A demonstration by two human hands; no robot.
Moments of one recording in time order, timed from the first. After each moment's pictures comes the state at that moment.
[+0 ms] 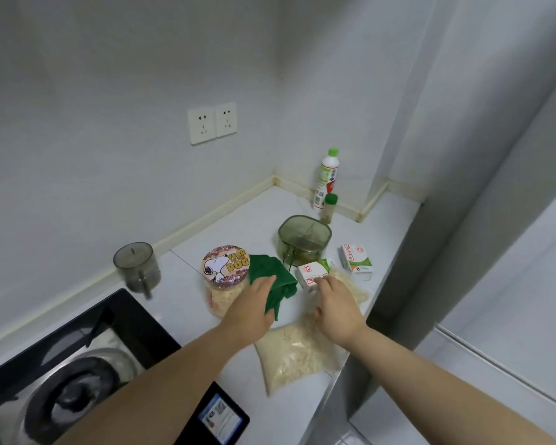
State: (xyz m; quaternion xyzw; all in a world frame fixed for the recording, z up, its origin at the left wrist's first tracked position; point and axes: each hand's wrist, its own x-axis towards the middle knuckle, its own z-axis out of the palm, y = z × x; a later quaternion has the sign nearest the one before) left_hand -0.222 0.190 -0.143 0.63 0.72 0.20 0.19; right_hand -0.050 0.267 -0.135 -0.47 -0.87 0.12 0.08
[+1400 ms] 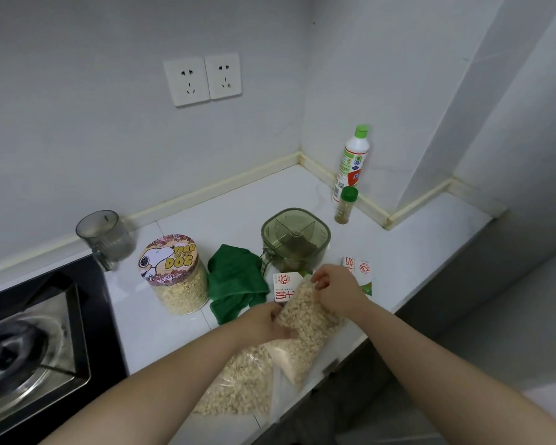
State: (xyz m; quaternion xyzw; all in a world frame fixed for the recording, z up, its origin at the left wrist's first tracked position) left_hand -0.139 0.336 -0.210 0.39 0.75 0.23 0.48; right_hand -0.017 0.471 -0.166 -0.42 -0.82 0.37 0.05
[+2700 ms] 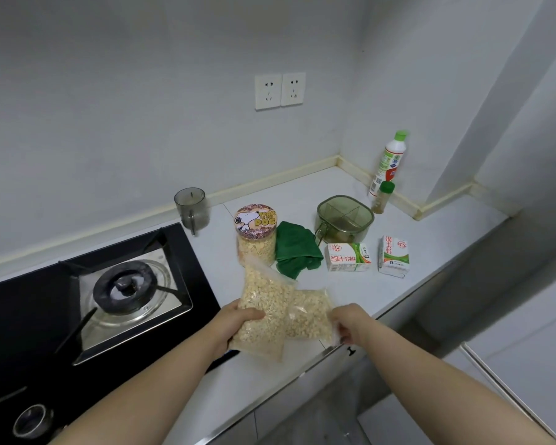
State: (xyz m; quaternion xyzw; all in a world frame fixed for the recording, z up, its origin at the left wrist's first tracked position) left_hand -0.163 0.112 -0.180 0.06 0.63 0.56 0.54; right_hand -0.011 0.306 -0.209 -0.61 -0.59 0.53 -0.07
